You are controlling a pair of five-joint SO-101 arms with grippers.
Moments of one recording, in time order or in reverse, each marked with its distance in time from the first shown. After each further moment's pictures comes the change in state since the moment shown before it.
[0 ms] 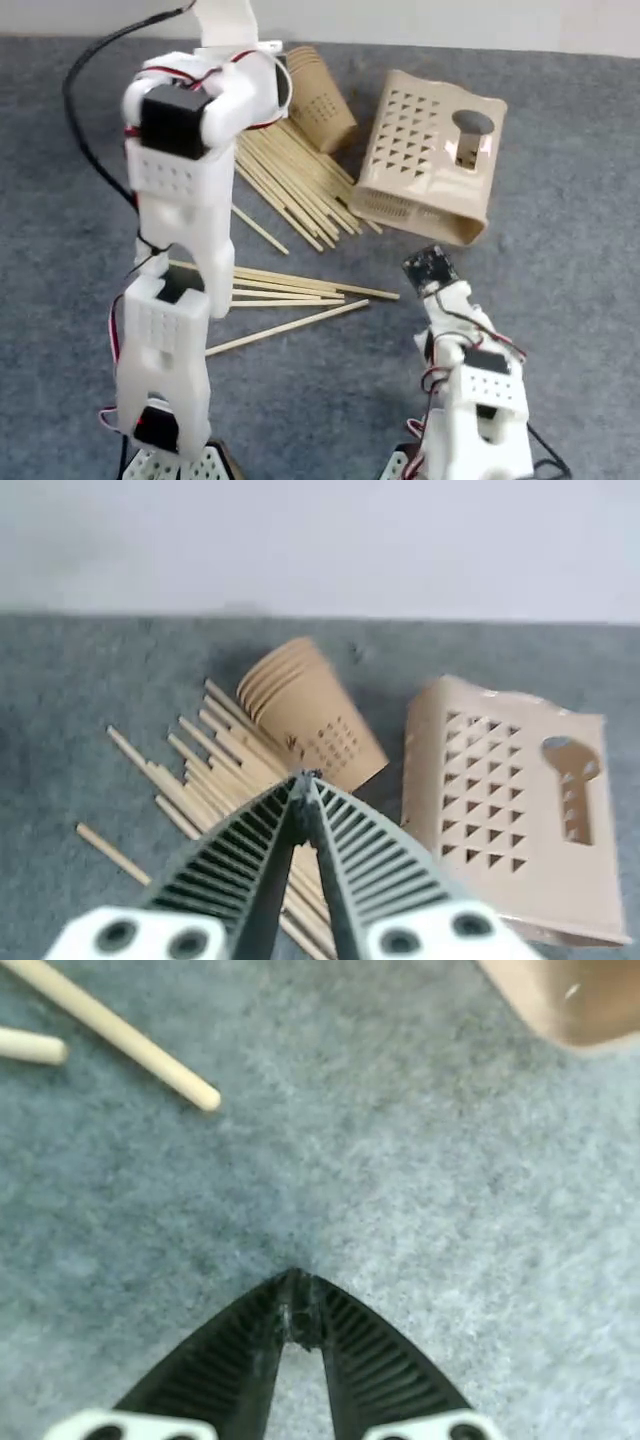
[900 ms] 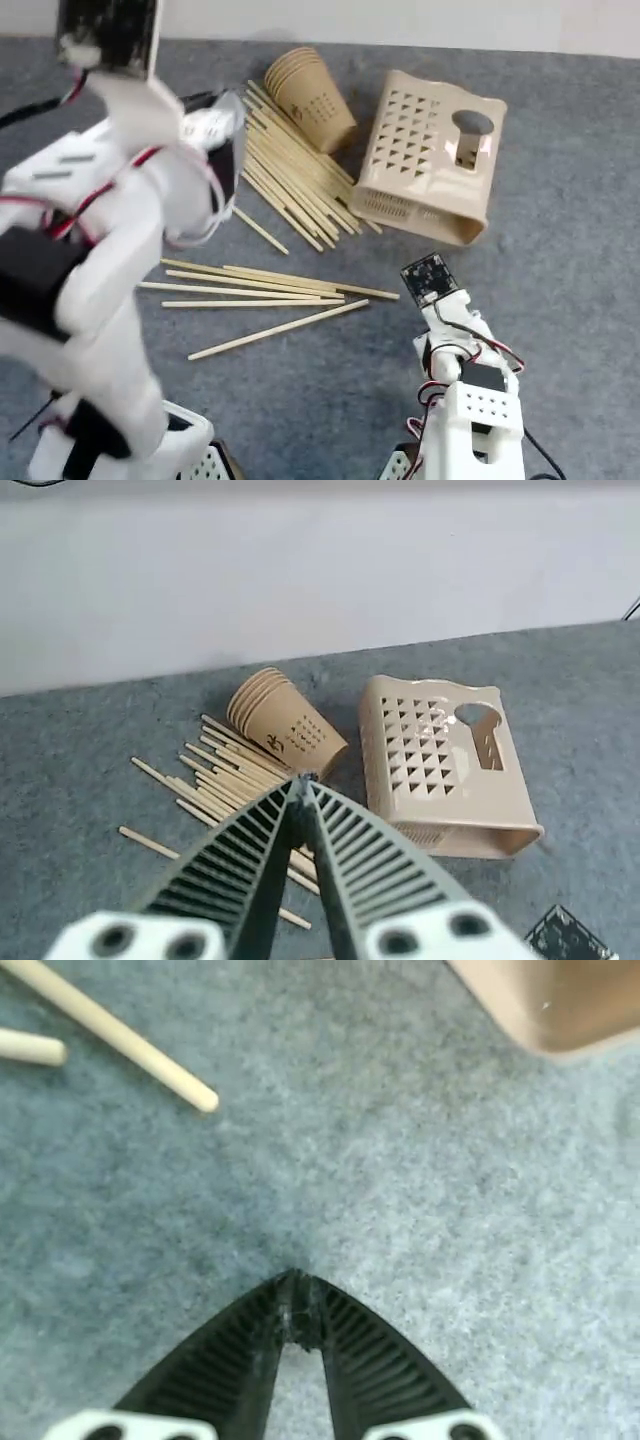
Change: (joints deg) left arm 4.2 -49.9 42.4 0.5 -6.2; right arm 0.1 -8.2 4.1 -0.2 -1.1
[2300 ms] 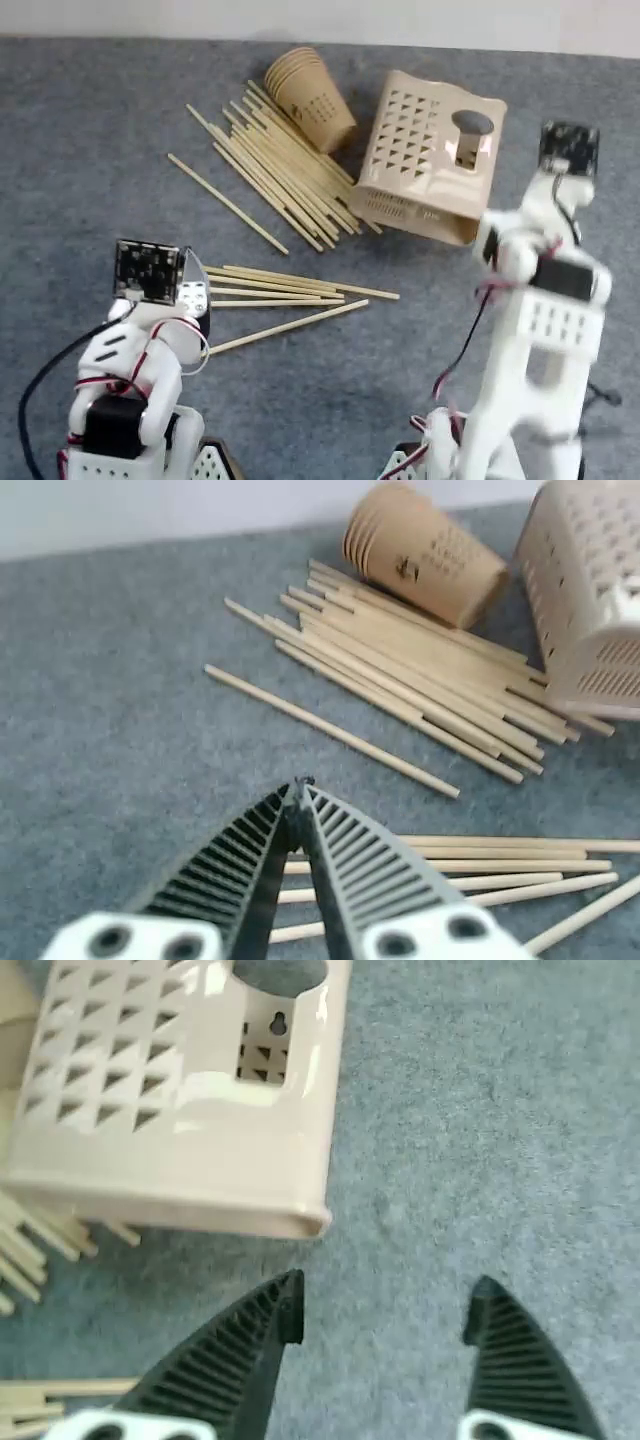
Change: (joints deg) left arm -14.2 -84.0 126.3 -39.8 -10.2; right arm 4.7 26.7 -65.5 31.6 -33.7
